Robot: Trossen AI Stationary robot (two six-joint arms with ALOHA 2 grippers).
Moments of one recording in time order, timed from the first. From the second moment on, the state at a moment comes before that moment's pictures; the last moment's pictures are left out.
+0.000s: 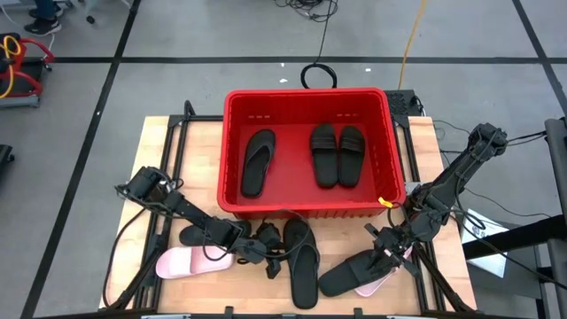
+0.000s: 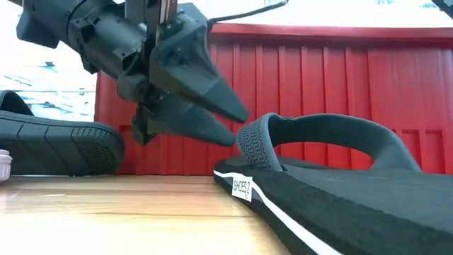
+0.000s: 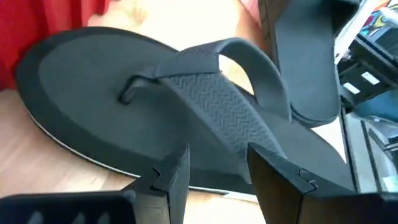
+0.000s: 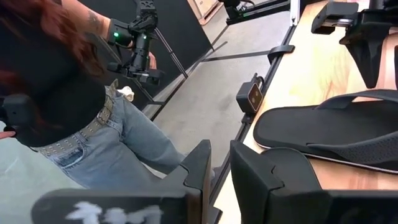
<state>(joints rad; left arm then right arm) -0.48 1.91 0.96 0.36 -0.31 -0.83 0.82 0.90 0.49 0.10 0.05 0.55</state>
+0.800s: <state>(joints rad) -0.44 1.91 0.96 0.37 -0.23 -0.81 0.82 0.90 0.49 0.10 0.06 0.51</state>
